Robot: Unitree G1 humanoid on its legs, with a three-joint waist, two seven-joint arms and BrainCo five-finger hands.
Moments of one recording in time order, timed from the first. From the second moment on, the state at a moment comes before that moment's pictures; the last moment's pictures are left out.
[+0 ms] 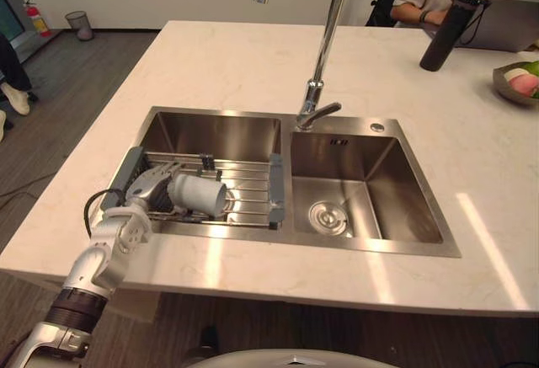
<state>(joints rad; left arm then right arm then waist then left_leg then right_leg) -0.15 0.58 -0.16 0.10 0.75 0.03 -0.13 0.22 -0.13 -0.32 1.08 0.07 0.16 0.32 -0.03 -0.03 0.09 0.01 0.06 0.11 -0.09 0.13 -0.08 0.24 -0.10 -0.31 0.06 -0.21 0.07</state>
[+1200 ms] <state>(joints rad) -0.16 0.58 -0.28 0.18 0.79 0.10 -0.14 0.20 -0.11 -0.37 1.08 0.08 0.15 0.32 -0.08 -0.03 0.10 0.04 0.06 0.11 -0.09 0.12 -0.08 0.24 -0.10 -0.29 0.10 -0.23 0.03</state>
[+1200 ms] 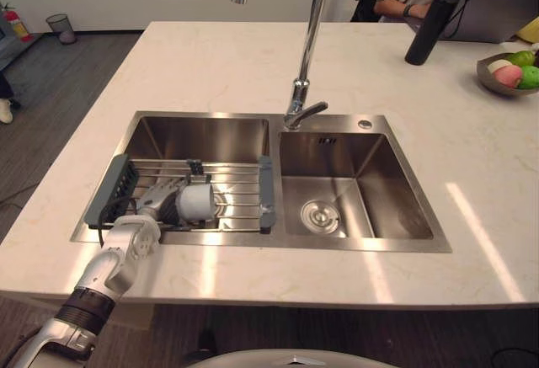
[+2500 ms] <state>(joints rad) -0.26 0.62 -0.40 0.15 0.78 0.14 -0.45 0.17 -0.13 -0.35 1.09 0.07 0.15 0.33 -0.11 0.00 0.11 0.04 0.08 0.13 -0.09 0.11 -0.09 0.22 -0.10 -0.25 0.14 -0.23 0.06</state>
